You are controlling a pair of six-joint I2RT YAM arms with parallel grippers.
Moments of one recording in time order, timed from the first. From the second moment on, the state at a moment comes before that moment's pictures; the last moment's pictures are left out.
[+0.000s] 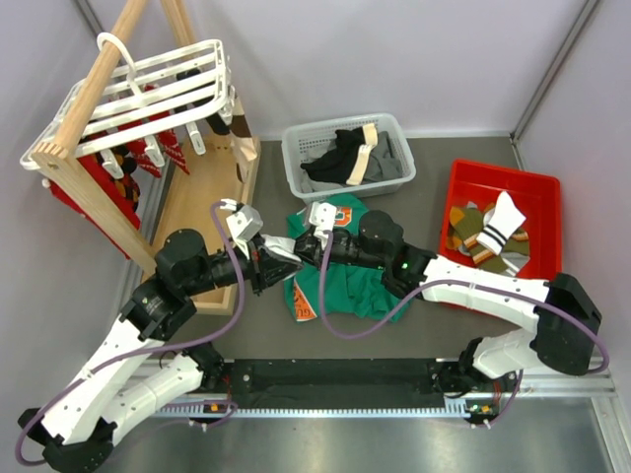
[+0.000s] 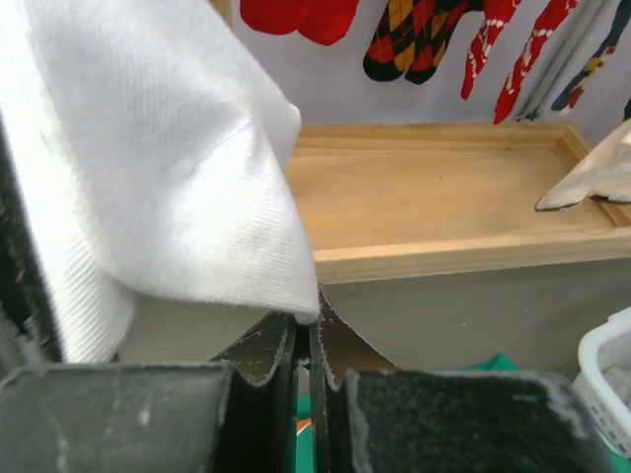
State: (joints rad) left arm -0.67 0.68 0.90 -0.35 0.54 -0.25; right arm 1.01 1.36 0.97 0.37 -0.34 -0.14
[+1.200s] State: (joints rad) left arm -0.67 0.75 0.72 -0.25 0.22 -0.21; right arm 0.29 0.93 1.12 -0.32 0.56 0.18
